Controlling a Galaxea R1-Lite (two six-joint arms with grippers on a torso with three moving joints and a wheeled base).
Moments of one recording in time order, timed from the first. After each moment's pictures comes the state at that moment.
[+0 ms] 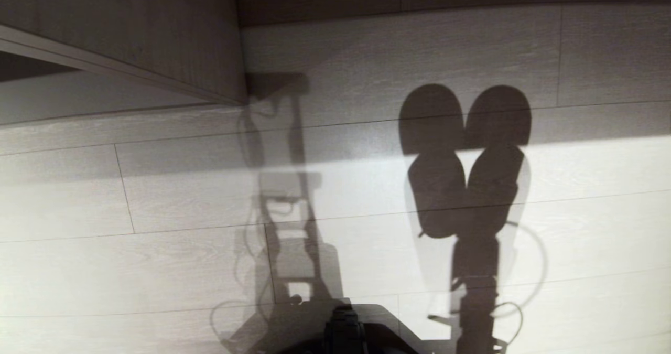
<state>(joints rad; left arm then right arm) 0.00 0.00 0.00 0.00 0.00 -0.01 0.05 0.35 -0.34 -0.20 0.19 -0.04</state>
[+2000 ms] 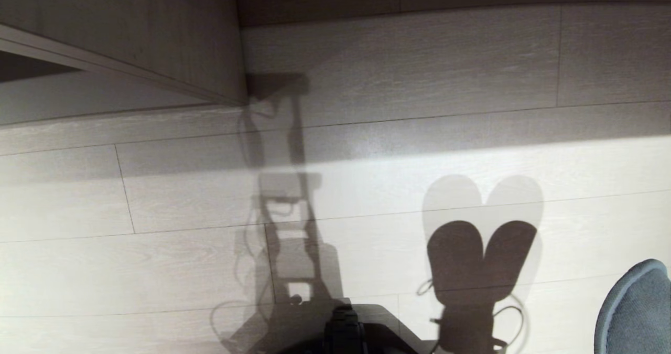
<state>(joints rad) 0.00 0.00 0.00 0.00 0.00 -0.01 0.00 0.00 0.00 0.00 0.00 -0.07</state>
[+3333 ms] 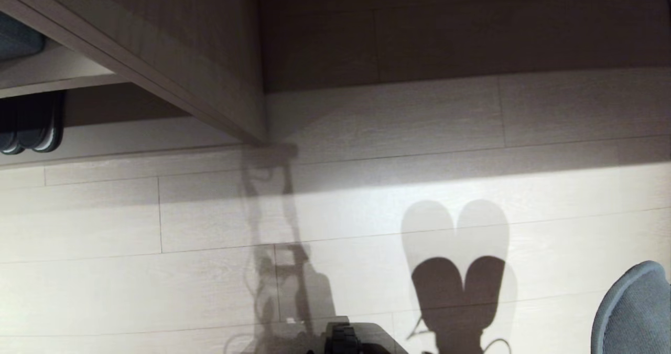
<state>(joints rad) 0.00 0.00 0.00 0.00 0.00 -0.02 0.00 0.00 0.00 0.01 0.01 -0.08</state>
